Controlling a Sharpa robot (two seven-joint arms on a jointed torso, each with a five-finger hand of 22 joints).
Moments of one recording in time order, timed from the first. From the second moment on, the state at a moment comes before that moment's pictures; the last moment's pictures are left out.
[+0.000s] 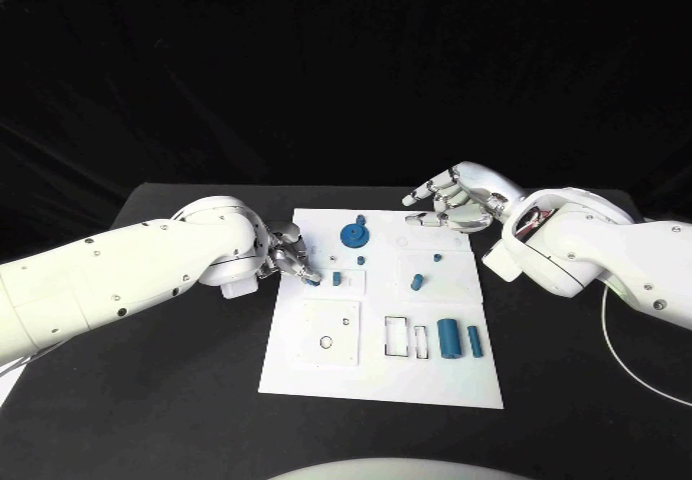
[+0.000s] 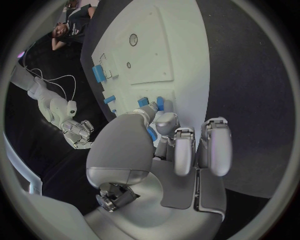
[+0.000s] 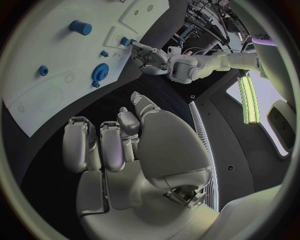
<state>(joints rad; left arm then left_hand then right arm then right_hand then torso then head) 1.26 -0.72 -0.01 1.45 -1.07 0.18 -0.56 1.29 -0.06 0.43 0.14 0.05 0.90 0.05 0.57 0.62 1.32 -0.02 1.12 1.02 1.47 -0.08 1.57 1.31 0.03 1.46 0.03 1.48 1.31 1.31 -0.92 -0.05 1.66 -0.95 -0.33 -0.02 1.36 -0.04 0.16 0.06 0.27 0.95 0.16 0.08 0.08 1.29 0.07 1.08 1.18 1.47 -0.01 1.37 1.27 0.06 1.36 0.10 1.41 1.27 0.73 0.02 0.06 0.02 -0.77</state>
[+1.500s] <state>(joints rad) 1.25 -0.74 -0.01 1.48 -1.07 0.03 -0.55 1.28 -0.08 0.46 0.15 0.05 0.91 0.05 0.59 0.63 1.33 -0.03 1.13 1.02 1.47 -0.08 1.57 1.31 0.03 1.46 0.03 1.49 1.31 1.31 -0.92 -0.05 1.66 -0.95 -0.33 -0.02 1.36 -0.04 0.16 0.06 0.27 0.95 0.16 0.08 0.08 1.29 0.07 1.08 1.18 1.47 -0.01 1.37 1.27 0.06 1.36 0.10 1.41 1.27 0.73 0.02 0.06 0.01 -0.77</state>
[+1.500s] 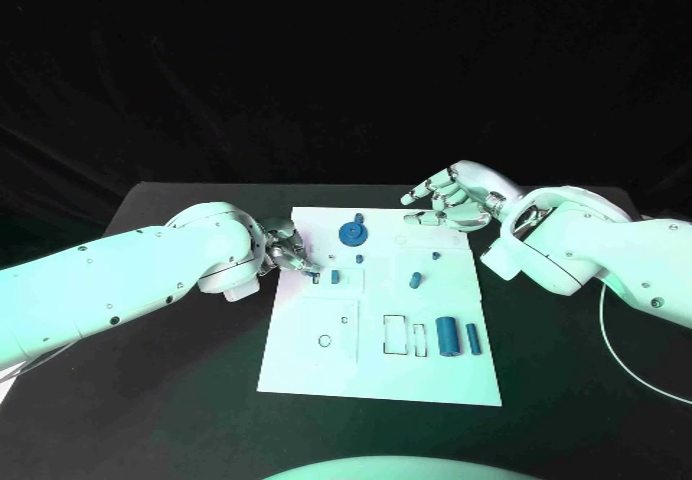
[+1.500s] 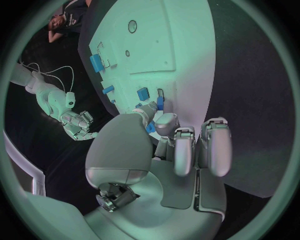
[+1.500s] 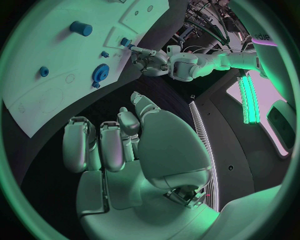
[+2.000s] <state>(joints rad) 1.24 -0.74 -0.01 1.47 -1.07 0.06 -0.56 1.27 -0.08 0.48 0.14 0.05 0.91 0.05 0.59 0.63 1.33 -0.03 1.13 1.03 1.47 -0.08 1.57 1.31 0.03 1.46 0.03 1.49 1.31 1.31 -0.92 -0.05 1.66 -0.95 -0.33 -0.02 1.36 -0.04 0.16 0.06 0.27 0.95 0.16 0.08 0.08 1.29 0.07 1.08 1.18 1.47 -0.01 1.37 1.27 0.06 1.36 0.10 1.41 1.27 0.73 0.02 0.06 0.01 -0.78</state>
